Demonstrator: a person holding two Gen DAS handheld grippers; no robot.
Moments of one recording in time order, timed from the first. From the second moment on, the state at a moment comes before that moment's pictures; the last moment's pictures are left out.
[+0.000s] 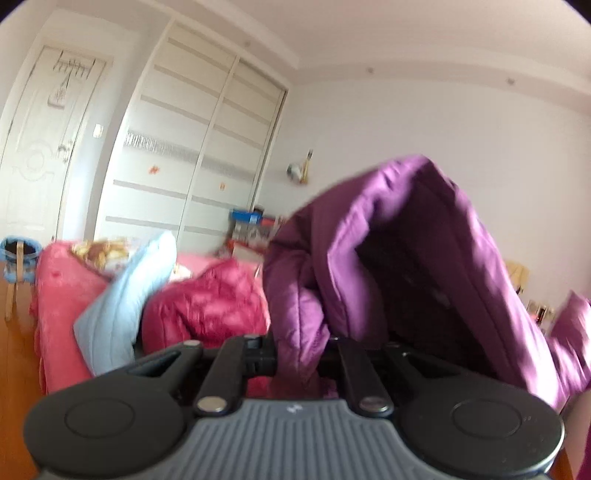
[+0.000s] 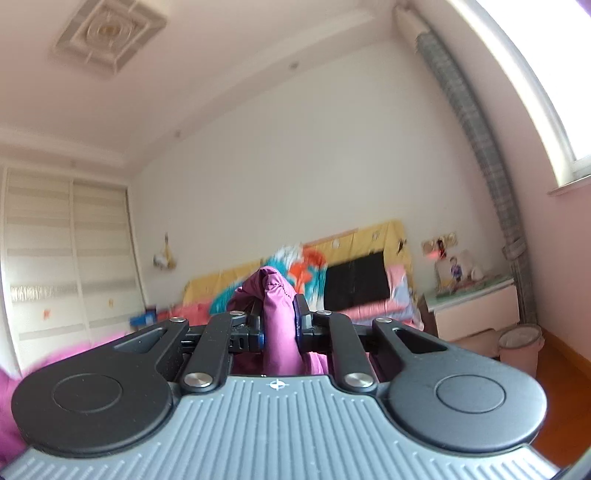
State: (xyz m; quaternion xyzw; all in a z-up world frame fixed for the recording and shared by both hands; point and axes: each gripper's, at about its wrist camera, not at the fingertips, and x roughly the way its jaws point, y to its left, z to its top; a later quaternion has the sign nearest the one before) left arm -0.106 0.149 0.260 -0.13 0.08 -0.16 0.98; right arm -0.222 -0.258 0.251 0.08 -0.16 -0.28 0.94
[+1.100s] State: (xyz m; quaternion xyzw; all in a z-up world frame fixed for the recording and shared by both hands) left arm -0.084 0.104 0.407 -0.10 -0.07 -0.19 0.98; right arm -0.364 -0.278 0.438 0.04 -0.28 -0.36 0.89
